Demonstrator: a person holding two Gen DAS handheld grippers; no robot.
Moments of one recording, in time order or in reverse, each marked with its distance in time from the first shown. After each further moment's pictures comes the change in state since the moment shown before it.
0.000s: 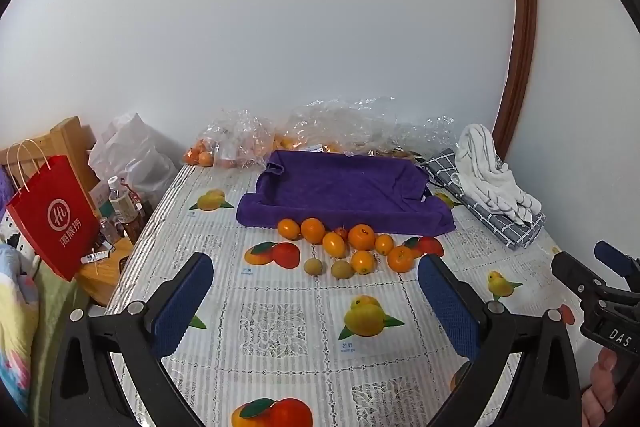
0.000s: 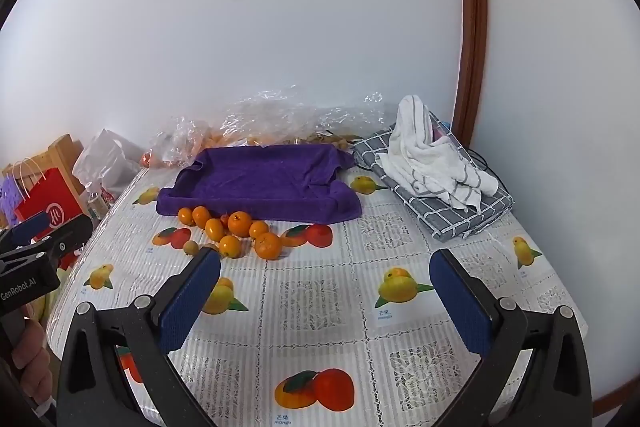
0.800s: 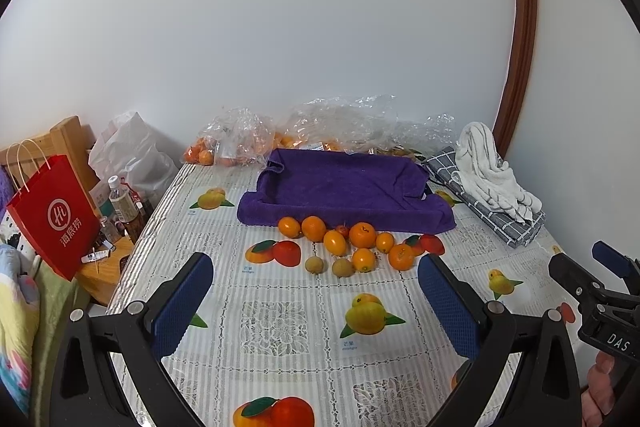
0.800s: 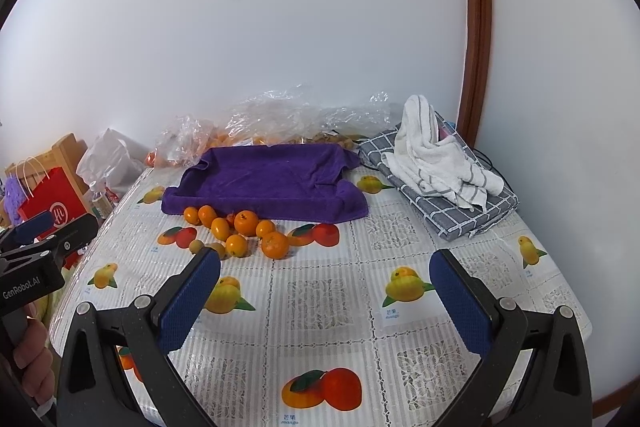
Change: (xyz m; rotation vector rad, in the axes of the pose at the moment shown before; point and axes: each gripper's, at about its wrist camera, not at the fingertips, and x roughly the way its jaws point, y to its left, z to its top) left arm 0.000 0.003 -0.001 -0.004 0.006 0.001; right arm 0.001 0.004 -0.001 0.002 0.001 0.014
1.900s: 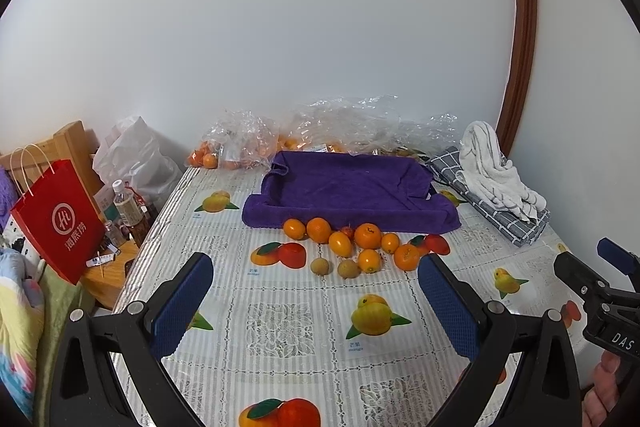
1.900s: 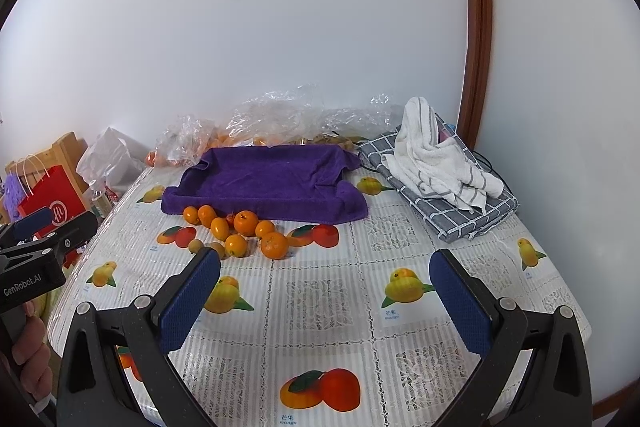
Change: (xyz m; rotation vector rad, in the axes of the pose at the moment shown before) left arm 0.000 -0.001 -0.004 0.018 -0.017 0.021; right arm 0.000 -0.002 -0.001 -0.005 -0.007 0.003
